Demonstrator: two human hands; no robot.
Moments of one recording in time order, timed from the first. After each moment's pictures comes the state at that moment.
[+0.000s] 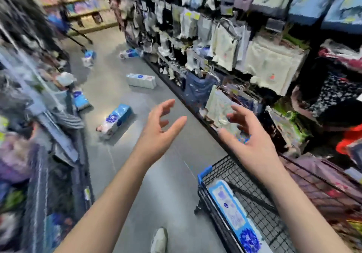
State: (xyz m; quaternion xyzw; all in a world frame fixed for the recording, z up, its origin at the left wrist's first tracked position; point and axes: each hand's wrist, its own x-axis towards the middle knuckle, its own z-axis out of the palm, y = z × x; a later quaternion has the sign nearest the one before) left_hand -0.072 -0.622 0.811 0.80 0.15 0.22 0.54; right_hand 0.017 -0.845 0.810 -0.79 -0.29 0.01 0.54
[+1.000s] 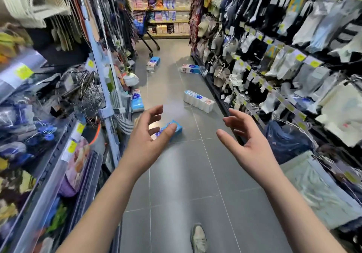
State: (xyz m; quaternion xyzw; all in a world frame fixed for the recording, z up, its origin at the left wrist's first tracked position) left_hand -0.120 -0.214 0.830 0.73 0.27 0.38 0.50; right_hand 0.065 -0.389 0.840 -0.72 -0.44 0.10 0.53
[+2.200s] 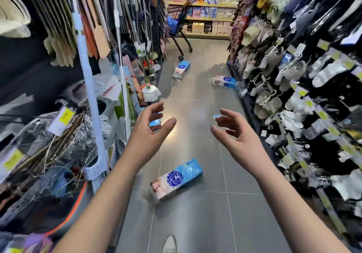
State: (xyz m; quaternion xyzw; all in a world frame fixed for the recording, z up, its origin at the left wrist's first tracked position) left_hand 0.146 0.265 0.822 0.70 0.39 0.39 0.45; right_hand 0.363 0.146 0.815 -0.67 -0.47 0.24 0.52
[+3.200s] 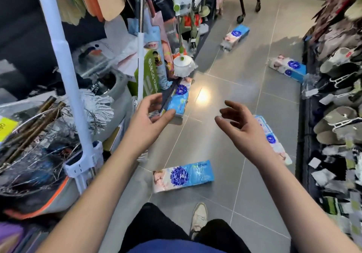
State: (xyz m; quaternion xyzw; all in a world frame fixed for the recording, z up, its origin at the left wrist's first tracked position) left_hand 0.277 0.503 0.730 0.58 0.56 0.41 0.43; right_hand 0.528 0.458 0.728 -0.63 -0.52 0.40 0.41
